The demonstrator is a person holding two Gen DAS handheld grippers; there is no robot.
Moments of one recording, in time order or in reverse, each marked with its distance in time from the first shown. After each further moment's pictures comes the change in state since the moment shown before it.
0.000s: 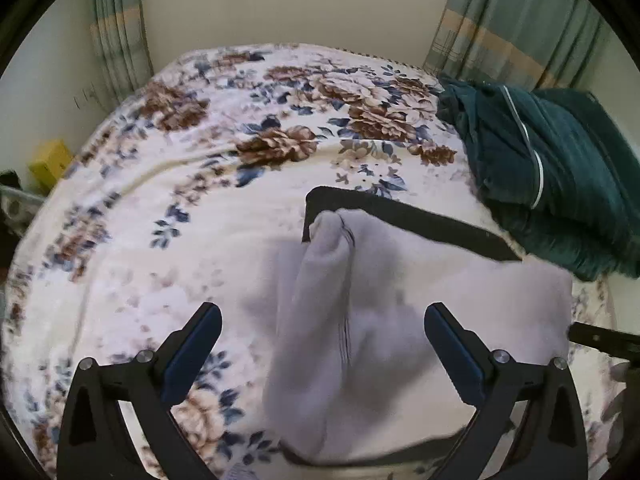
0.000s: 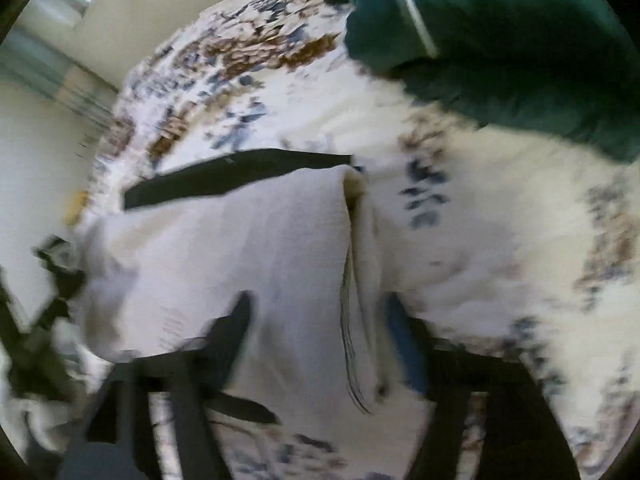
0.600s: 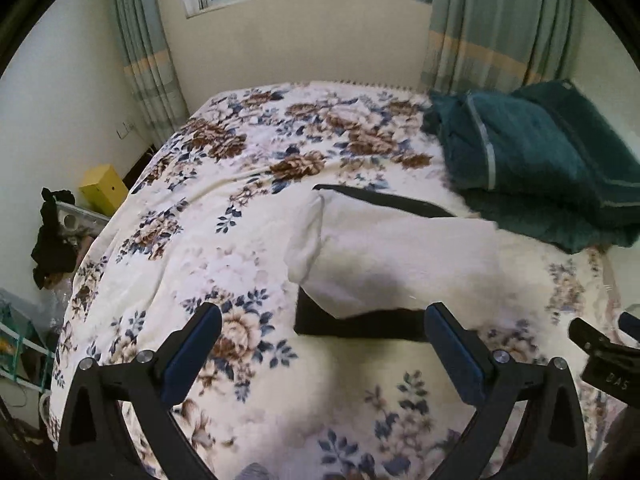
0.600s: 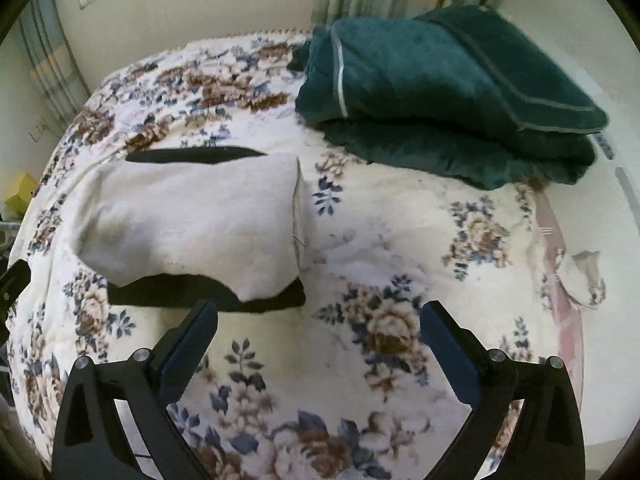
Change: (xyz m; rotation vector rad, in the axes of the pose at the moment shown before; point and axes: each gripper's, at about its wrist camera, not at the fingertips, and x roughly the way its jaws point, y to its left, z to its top) left arm -0.196 -0.057 -0.074 0.042 -0.084 0.106; right arm -0.206 0.028 -0.152 -0.073 -0.244 -0.308
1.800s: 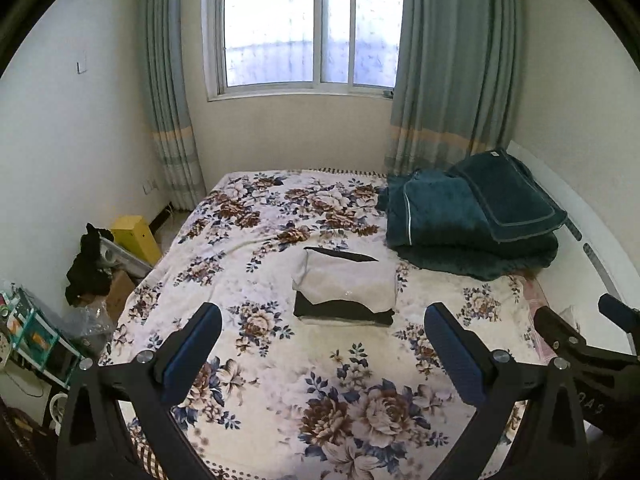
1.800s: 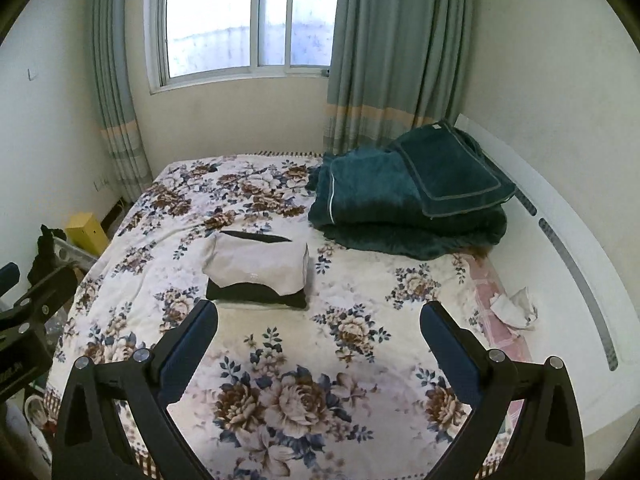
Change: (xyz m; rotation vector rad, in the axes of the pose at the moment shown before) left arm -0.372 -0.015 -0.069 -0.005 -0.244 -0.033; right arm -0.501 -0.092 -0.159 -0.045 -0.364 0.081
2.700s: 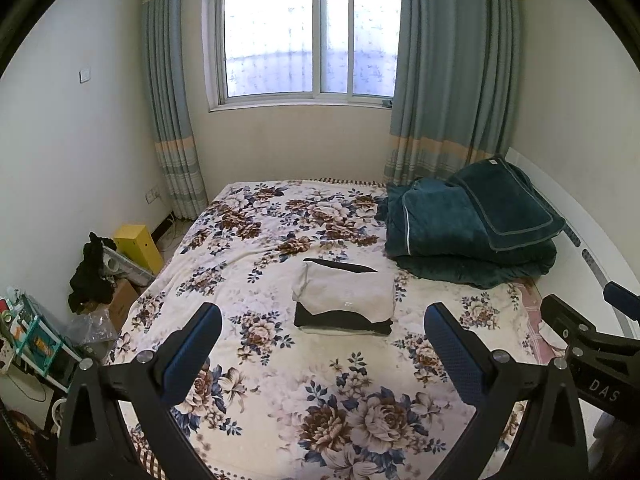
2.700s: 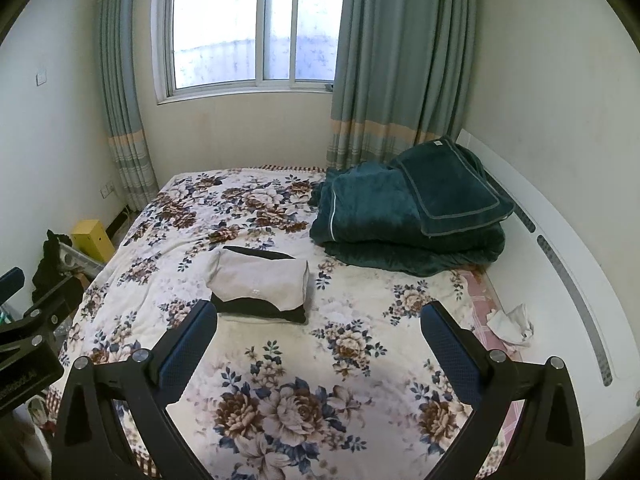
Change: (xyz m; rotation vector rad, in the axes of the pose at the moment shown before) left arm -0.016 -0.006 0.007 0.000 -0.033 0.007; right arm -0.010 -0.007 0.037 -0.032 -0.036 0.029
